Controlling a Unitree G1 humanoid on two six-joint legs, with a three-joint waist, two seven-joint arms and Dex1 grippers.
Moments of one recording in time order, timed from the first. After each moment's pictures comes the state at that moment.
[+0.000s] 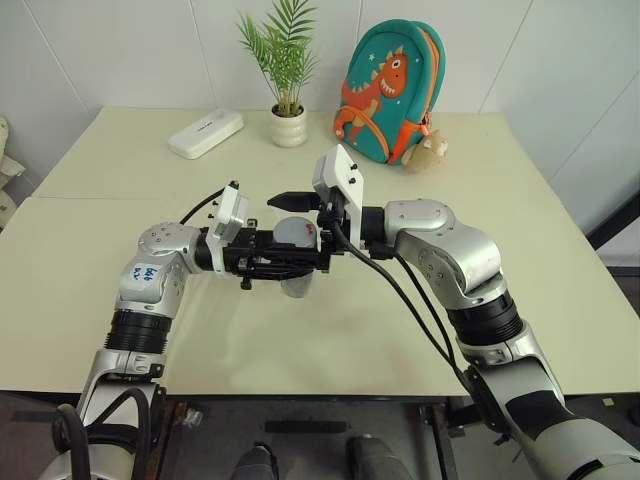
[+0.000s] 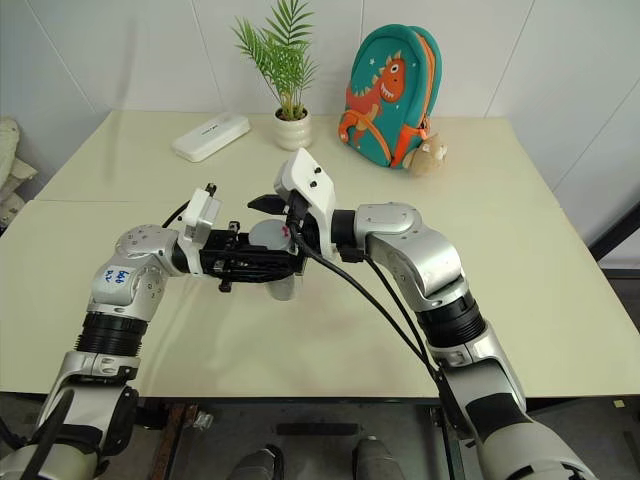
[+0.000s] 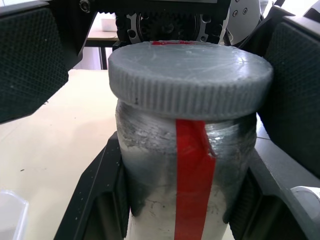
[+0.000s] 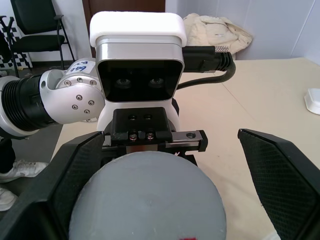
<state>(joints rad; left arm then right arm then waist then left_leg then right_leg) -0.77 0.51 0.00 0.28 -0.47 0.28 -1.40 -0.97 -0.28 0.23 -0.05 0.43 0.66 0.90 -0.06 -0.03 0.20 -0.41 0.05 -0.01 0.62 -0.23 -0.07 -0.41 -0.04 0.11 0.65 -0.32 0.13</state>
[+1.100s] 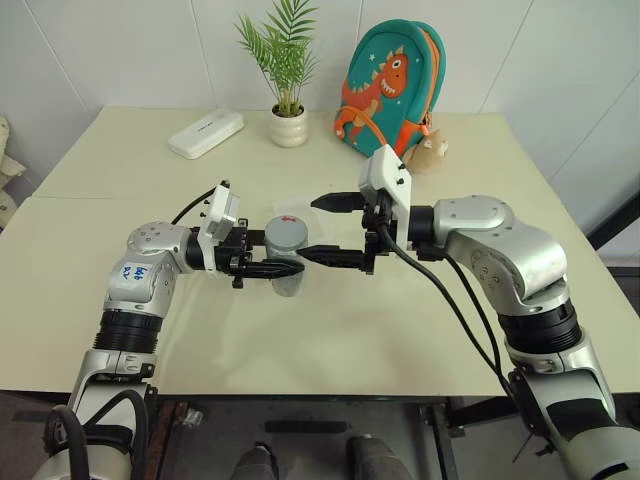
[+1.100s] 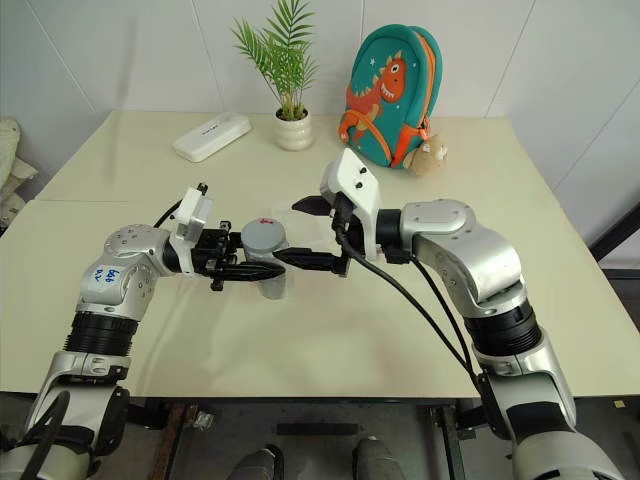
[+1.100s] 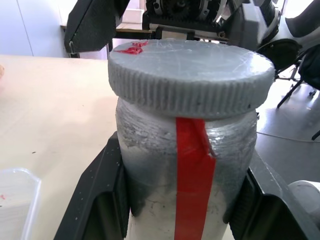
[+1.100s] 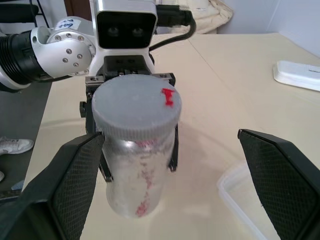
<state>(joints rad) -0.77 0.55 0.01 0.30 -0.46 0.27 -1.39 -0.91 -0.50 0.16 -0.22 0.51 0.77 0.91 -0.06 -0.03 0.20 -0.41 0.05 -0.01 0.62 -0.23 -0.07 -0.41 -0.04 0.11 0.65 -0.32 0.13</state>
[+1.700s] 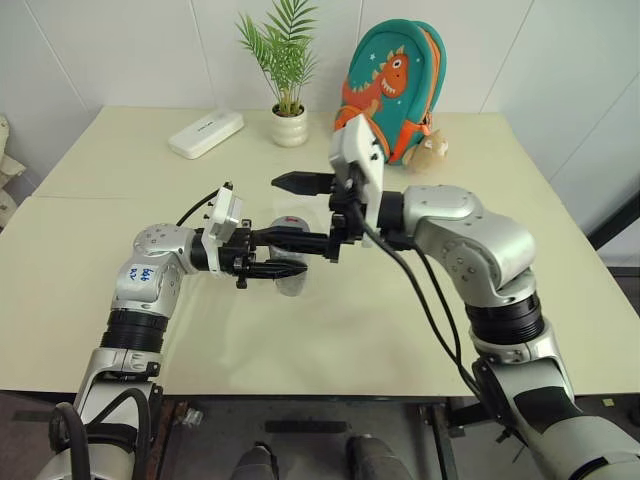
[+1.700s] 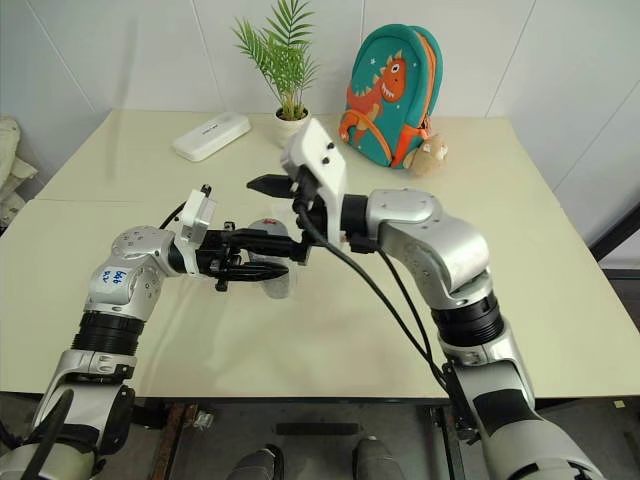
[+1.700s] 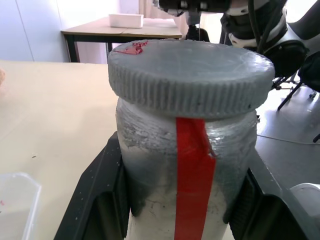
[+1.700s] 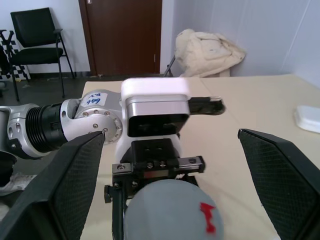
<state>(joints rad) -0.78 0.53 0.00 0.33 -0.46 0.24 -1.40 -0.98 -0.30 0.19 -0.17 0.53 0.78 0.82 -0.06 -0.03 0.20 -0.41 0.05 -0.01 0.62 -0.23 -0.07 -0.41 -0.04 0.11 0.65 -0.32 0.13</state>
